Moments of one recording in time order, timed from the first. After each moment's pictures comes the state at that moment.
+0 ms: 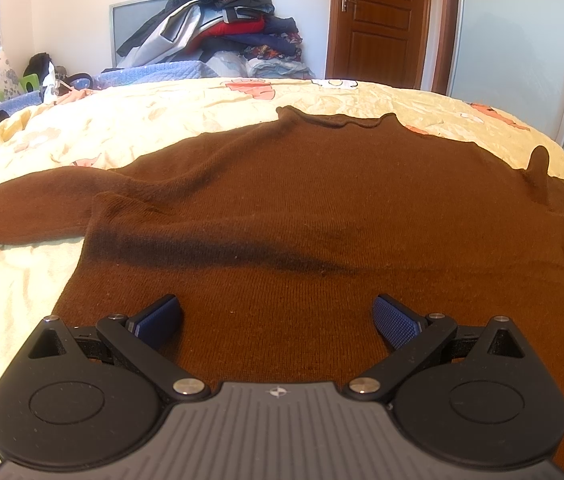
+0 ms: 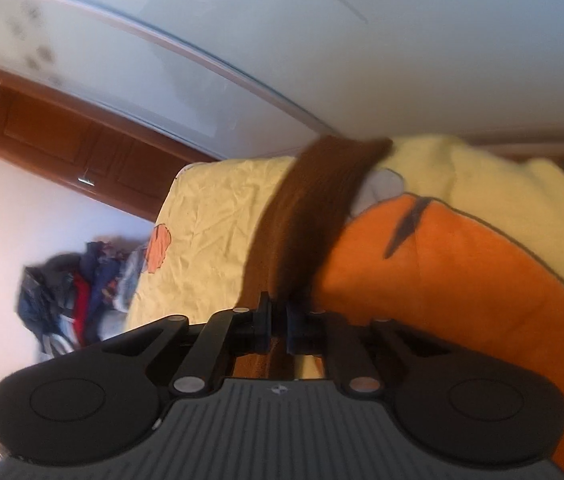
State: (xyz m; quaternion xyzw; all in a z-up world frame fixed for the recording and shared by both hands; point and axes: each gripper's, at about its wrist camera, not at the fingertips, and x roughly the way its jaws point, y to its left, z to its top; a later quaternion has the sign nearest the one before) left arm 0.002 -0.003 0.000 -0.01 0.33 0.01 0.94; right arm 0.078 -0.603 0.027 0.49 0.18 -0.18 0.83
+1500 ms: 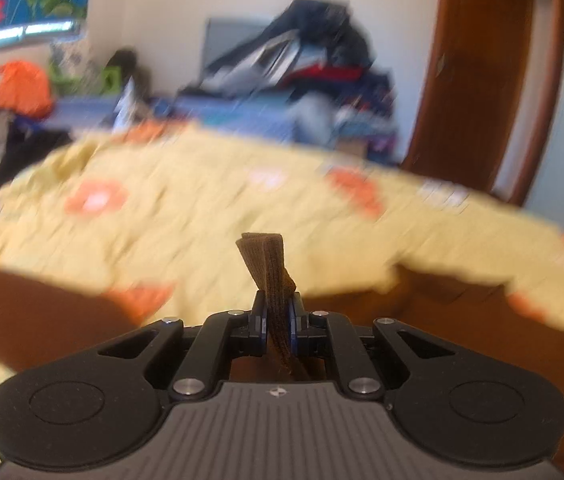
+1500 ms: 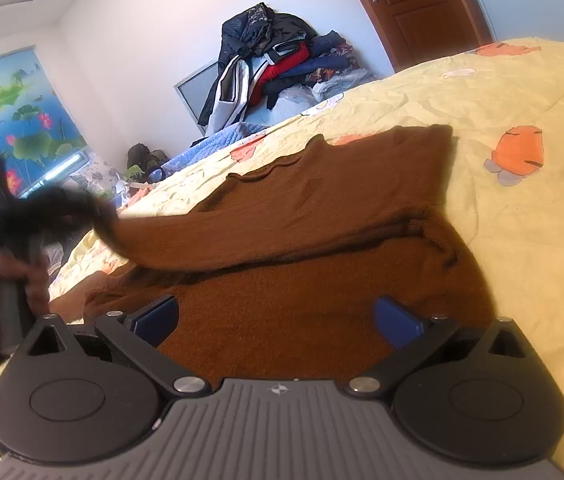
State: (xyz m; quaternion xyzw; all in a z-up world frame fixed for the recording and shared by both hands) left arm 0.115 0.079 0.050 -0.09 0.30 0.13 0.94; right arm -0.012 -0.259 0.005 0.20 0.29 0.19 0.92
